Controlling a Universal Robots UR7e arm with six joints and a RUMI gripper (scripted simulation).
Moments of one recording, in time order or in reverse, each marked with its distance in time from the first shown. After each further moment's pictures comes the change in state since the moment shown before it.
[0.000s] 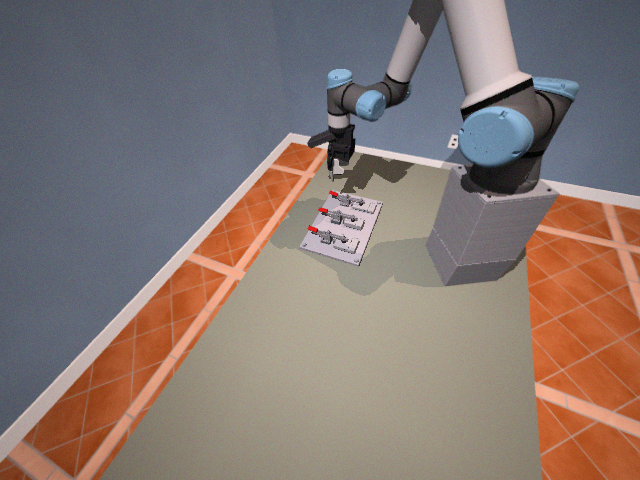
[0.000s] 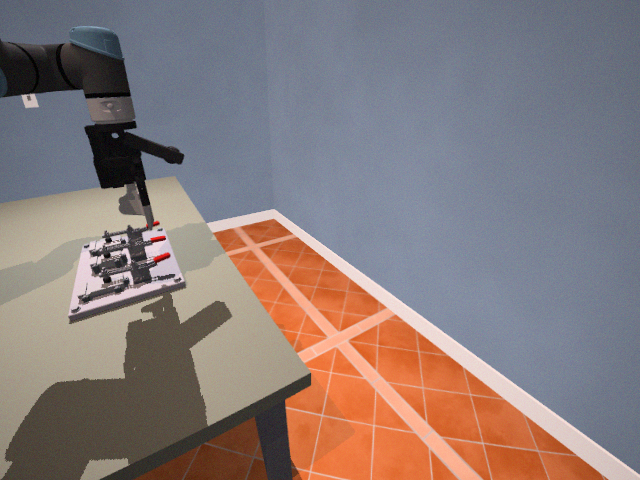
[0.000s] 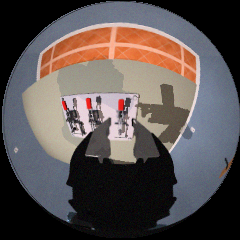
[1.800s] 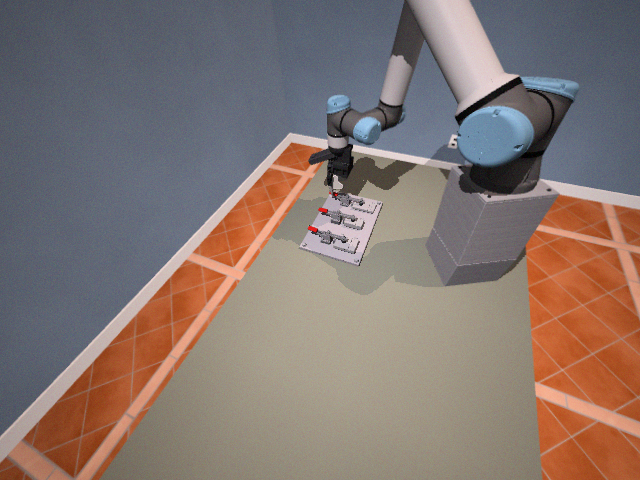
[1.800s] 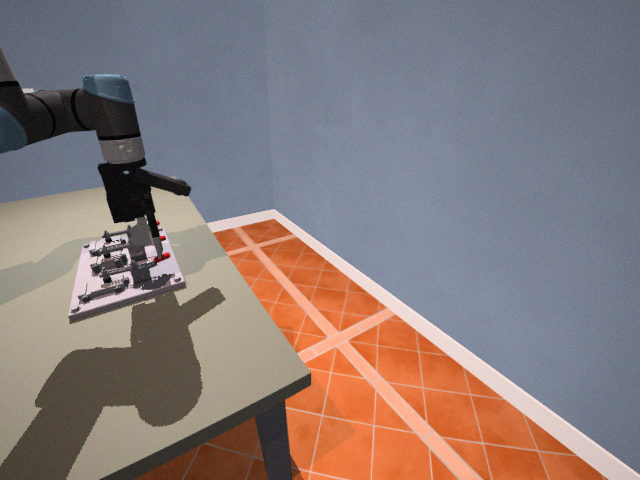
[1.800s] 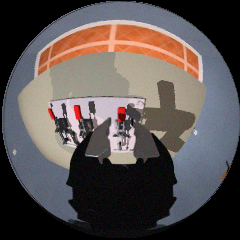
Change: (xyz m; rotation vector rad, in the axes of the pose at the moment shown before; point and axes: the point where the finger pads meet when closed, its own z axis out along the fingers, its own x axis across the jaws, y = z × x) arm 0.000 -0.002 0.073 0.000 0.000 0.000
